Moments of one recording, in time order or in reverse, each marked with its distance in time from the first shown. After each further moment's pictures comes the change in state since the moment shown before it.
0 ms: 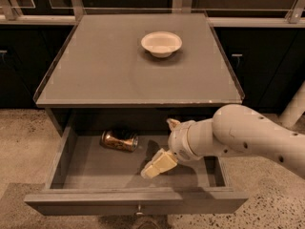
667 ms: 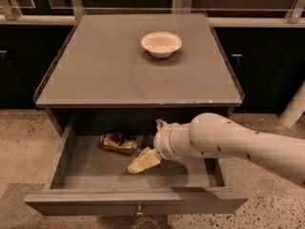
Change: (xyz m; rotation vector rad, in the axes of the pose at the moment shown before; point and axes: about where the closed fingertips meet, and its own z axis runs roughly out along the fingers) arm -0.003 -0.011 0.059 0.041 -0.021 0.026
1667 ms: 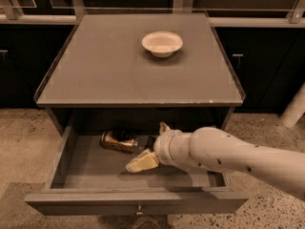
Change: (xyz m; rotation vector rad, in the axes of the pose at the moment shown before) arm 0.009 -0.007 0.009 0.093 -0.061 0.082
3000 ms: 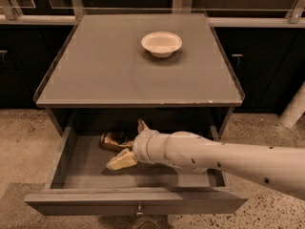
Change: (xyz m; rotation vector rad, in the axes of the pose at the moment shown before) arm -0.031 0.023 0.067 -0.020 -0.119 -0.092
